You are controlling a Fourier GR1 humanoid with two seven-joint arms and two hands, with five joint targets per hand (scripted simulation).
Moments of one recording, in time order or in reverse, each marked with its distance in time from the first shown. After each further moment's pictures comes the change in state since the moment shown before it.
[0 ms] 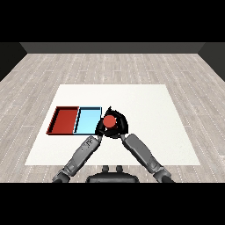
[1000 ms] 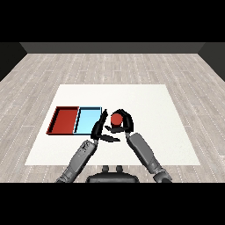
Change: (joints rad) left arm 0.132 -0.013 0.062 -0.086 -0.042 -0.093 -0.054; right arm 0.046 0.010 -0.141 0.051 0.080 0.088 -0.010
